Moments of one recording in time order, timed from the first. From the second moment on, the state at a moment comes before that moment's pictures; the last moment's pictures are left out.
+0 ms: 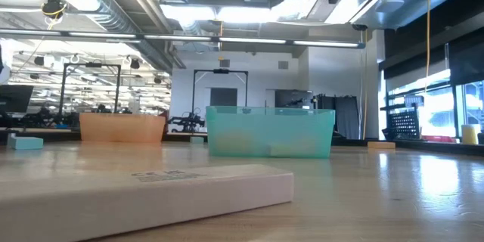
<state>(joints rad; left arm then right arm) -0.28 1.46 1.23 0.31 -1.24 0.76 -0.67 1.02 0.94 0.14 -0.81 0.38</state>
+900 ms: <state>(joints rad) -0.34 1.46 1.65 -1.41 0.03 -0.63 -0.67 1.02 0.94 0.14 -0.86 0.36</state>
